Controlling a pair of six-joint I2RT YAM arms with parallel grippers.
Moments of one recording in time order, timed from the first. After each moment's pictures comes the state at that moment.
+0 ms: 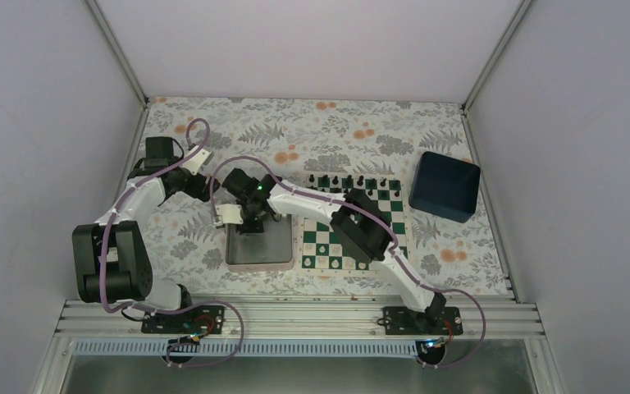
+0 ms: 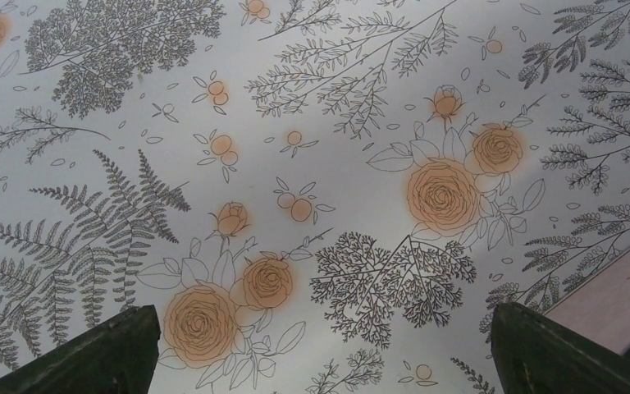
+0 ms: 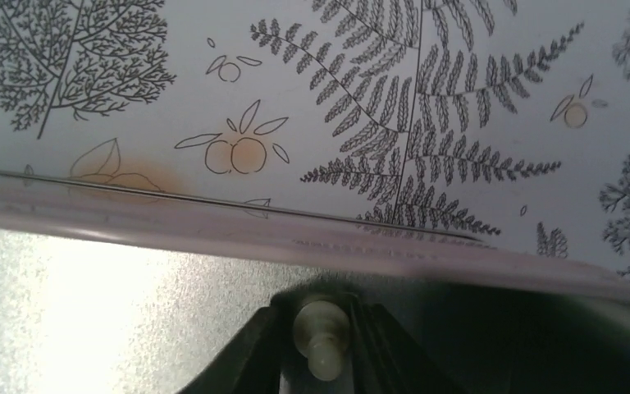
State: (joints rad) left arm 0.11 1.45 0.91 -0.43 0.35 0.53; right arm 1.04 2.38 1.95 -0.74 -0.22 -0.71
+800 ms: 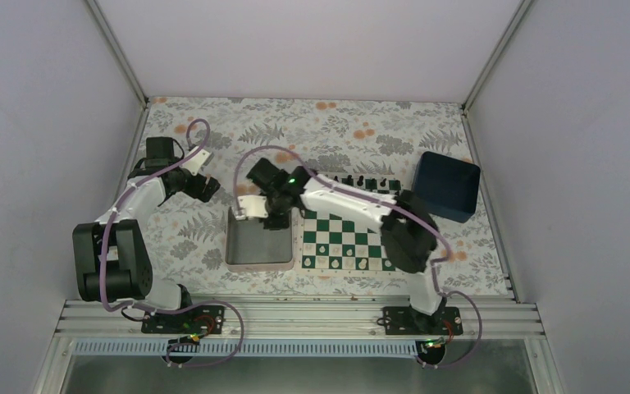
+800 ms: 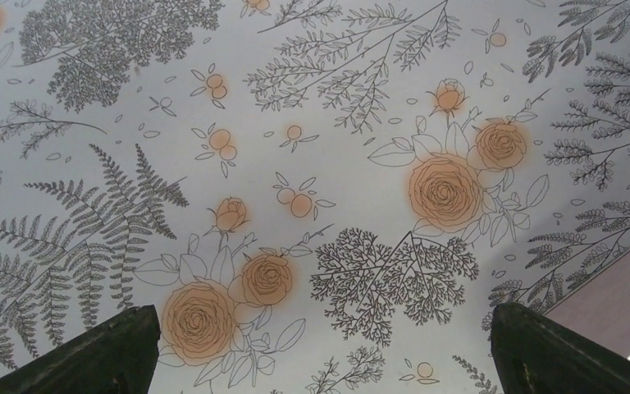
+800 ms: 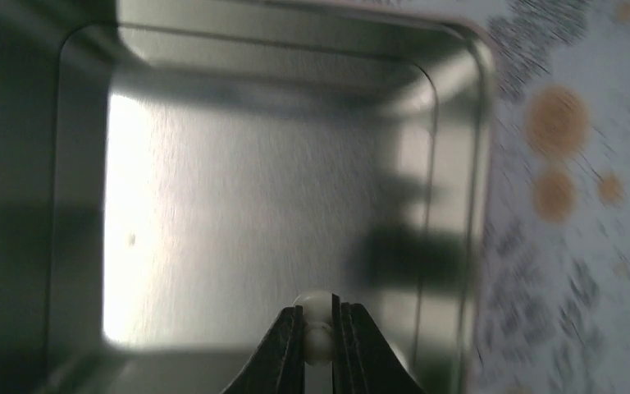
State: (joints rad) left arm 0.11 1.46 0.91 -0.43 0.35 0.53; right arm 1.01 2.06 1.69 -0.78 -0.14 -0.71
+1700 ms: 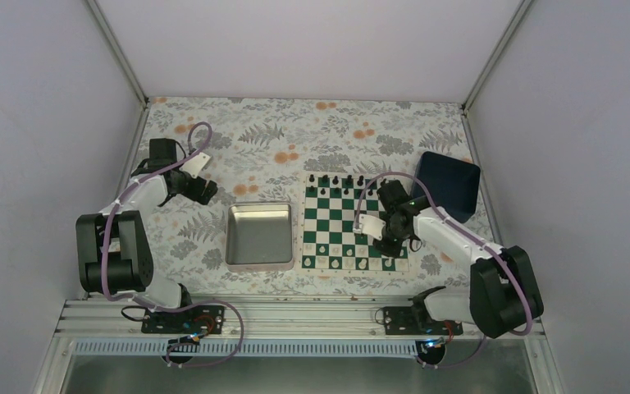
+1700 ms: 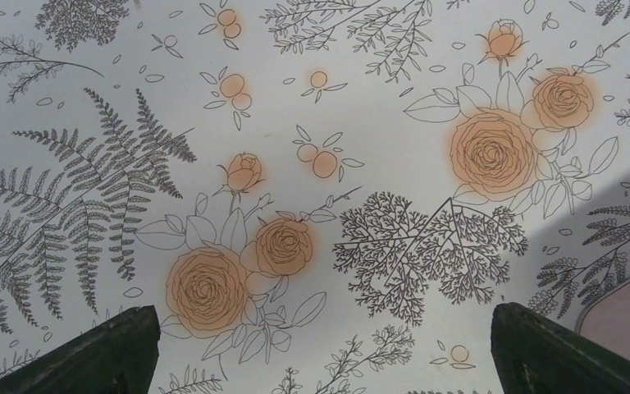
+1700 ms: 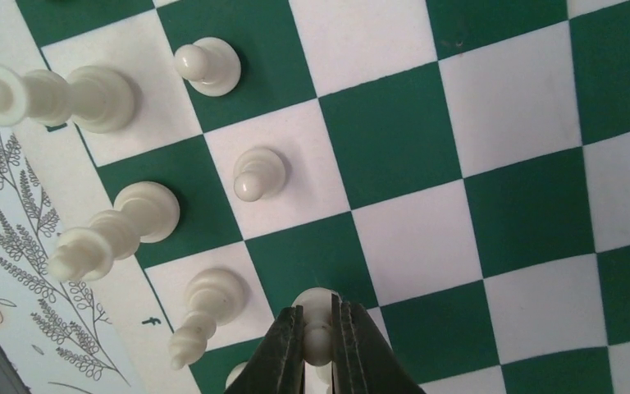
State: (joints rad) left arm 0.11 1.51 0.91 -0.44 0.27 0.53; right arm 0.40 1.29 0.71 -0.84 -0.13 -0.85
